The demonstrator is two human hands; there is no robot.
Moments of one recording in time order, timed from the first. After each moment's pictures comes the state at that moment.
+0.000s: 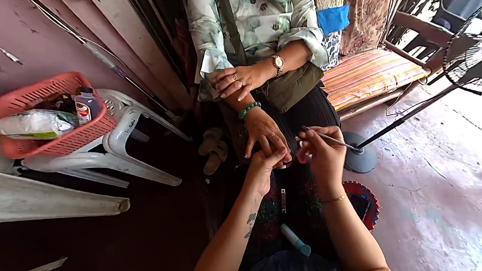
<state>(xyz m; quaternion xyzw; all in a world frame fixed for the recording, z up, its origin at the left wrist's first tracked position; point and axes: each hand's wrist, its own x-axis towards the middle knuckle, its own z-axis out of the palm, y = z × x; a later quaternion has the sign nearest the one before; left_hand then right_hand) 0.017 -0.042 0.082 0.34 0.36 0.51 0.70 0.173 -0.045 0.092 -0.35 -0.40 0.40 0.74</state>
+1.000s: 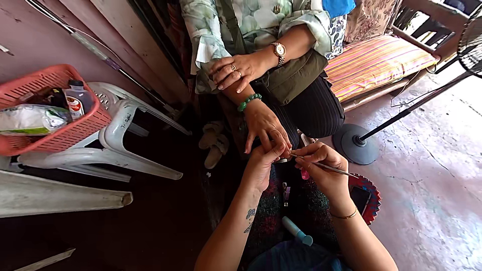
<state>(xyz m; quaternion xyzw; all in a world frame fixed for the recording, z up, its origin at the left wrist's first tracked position) 0.011 -0.043 0.078 0.34 0.35 0.51 0.71 0.178 -0.083 0.076 -0.32 -0.60 0.34 0.64</state>
